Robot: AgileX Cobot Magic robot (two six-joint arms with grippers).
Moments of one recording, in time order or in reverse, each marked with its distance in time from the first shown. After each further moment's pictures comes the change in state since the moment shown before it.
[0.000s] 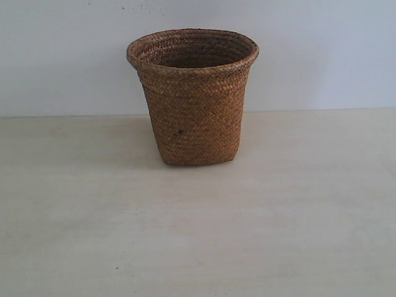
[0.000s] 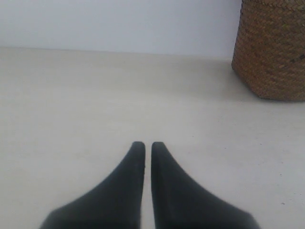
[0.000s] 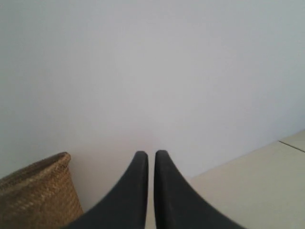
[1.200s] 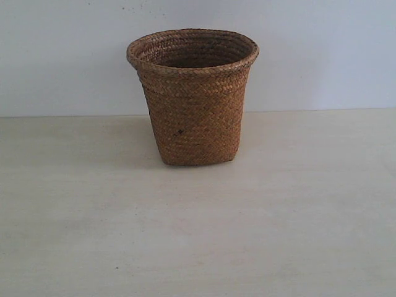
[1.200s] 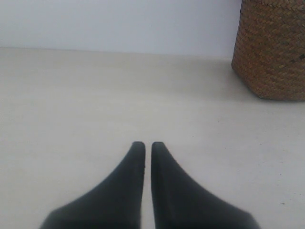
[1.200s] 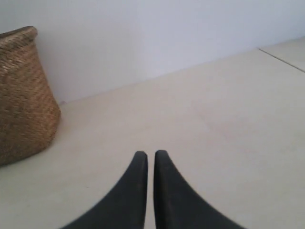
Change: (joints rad) left arm 0.000 0.000 0.000 0.000 0.000 0.000; right arm -0.326 0.000 0.000 -0.866 0.627 0.770
